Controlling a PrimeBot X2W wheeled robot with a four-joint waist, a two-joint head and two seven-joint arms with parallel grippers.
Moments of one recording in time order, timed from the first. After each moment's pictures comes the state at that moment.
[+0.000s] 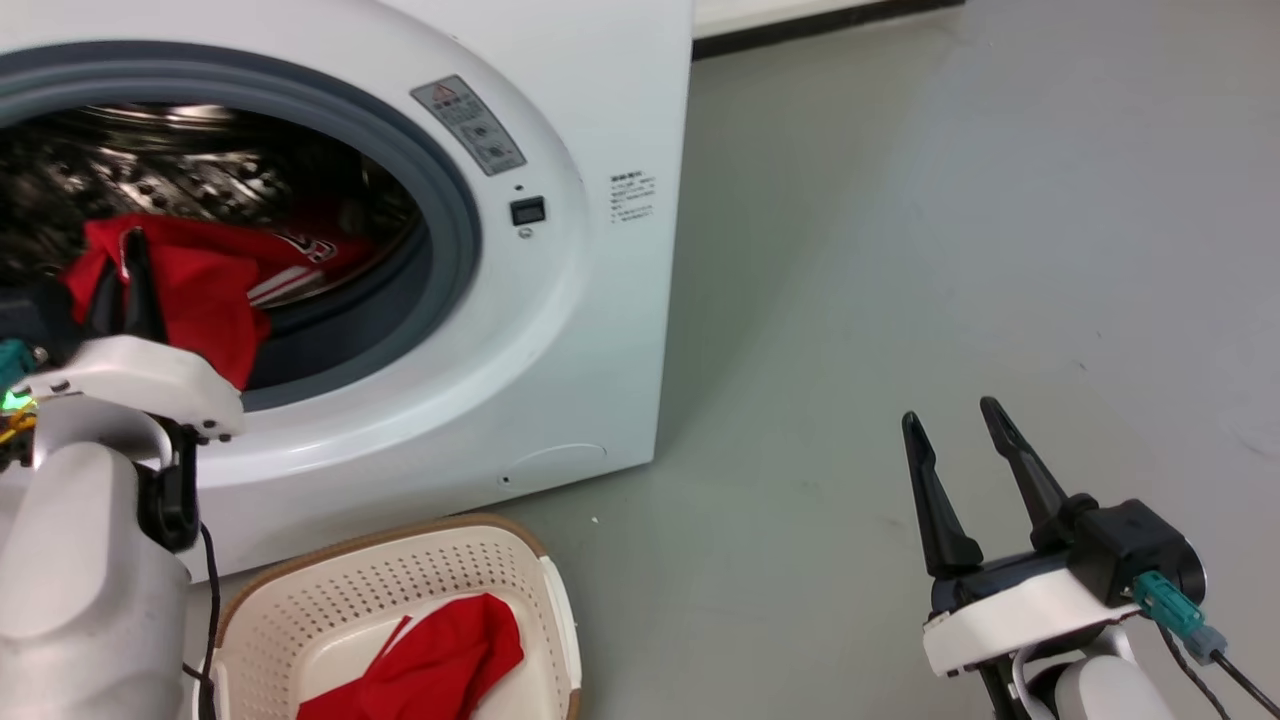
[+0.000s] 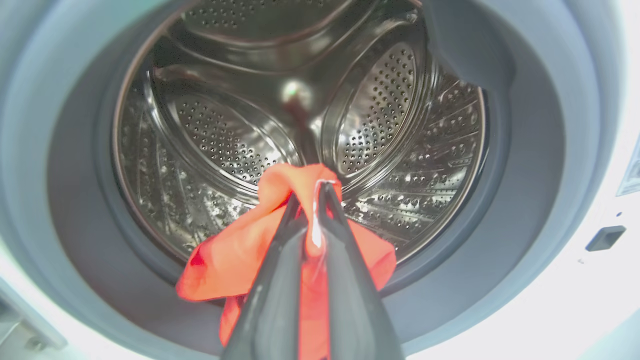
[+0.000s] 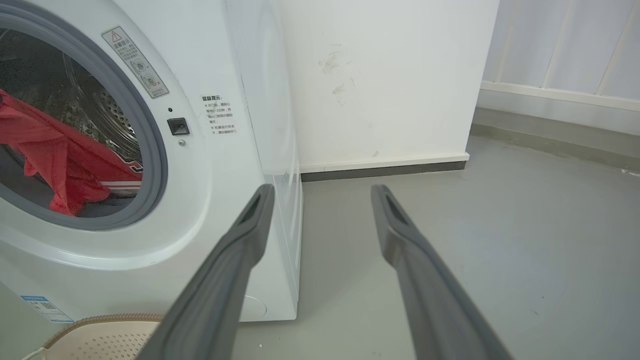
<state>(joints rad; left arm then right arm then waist) -0.62 0.37 0.02 0.68 -0.31 -0.03 -0.25 -0.11 -0.05 0.12 0.14 0.14 0.13 -0.26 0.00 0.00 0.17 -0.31</state>
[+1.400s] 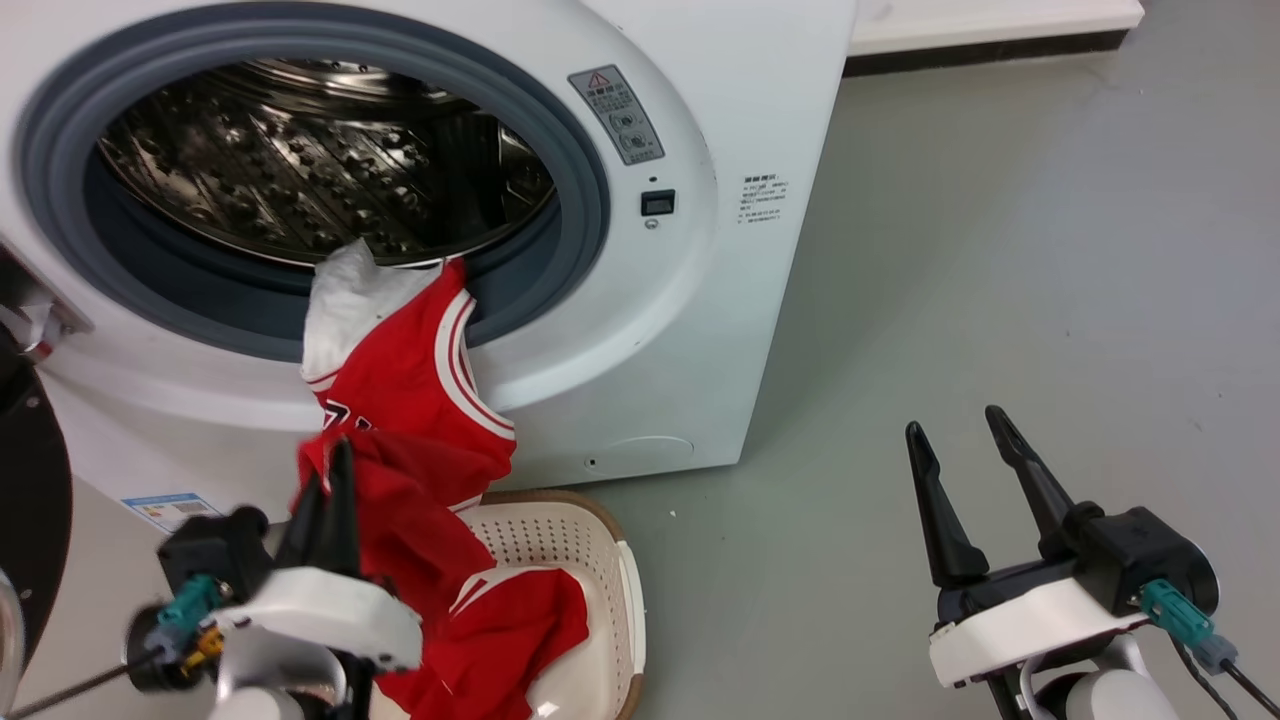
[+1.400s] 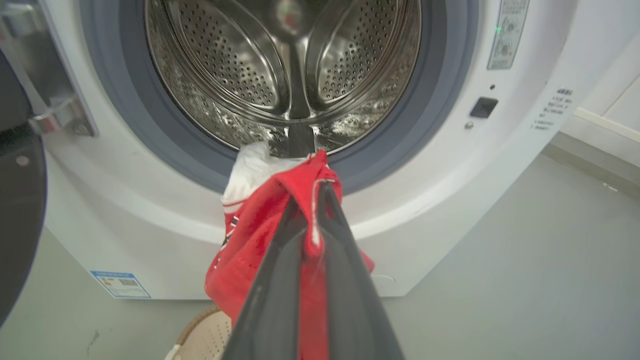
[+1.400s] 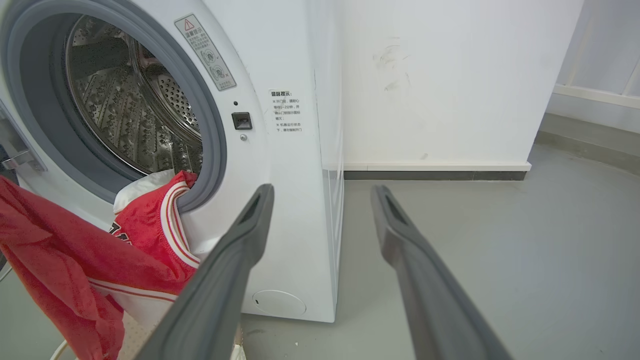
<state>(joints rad) -0.07 0.22 -0.10 -0.01 -0.38 0.10 -0.06 -0.05 -0.05 0.11 0.05 0.12 0.13 -0.19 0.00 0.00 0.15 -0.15</state>
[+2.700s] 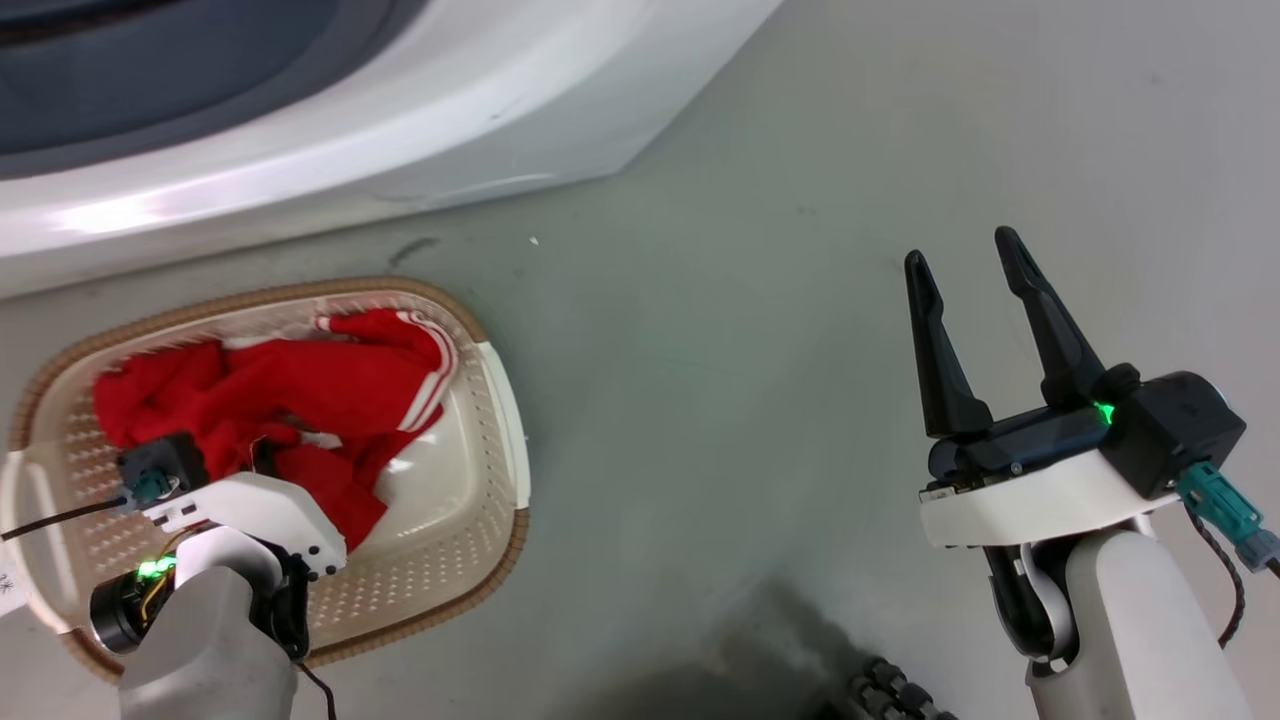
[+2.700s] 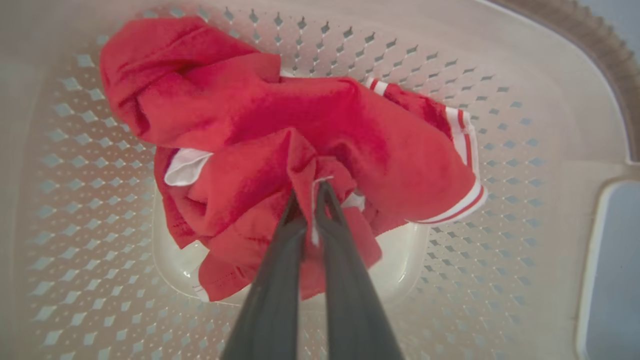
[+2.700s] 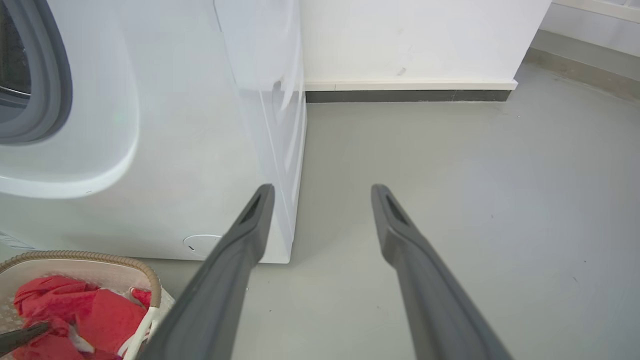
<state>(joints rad) -0.62 0.23 -0.02 1.13 -0.48 -0.01 -0.26 -0.29 -0.05 0.14 0.04 0.15 0.13 -0.26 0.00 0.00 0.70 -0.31</state>
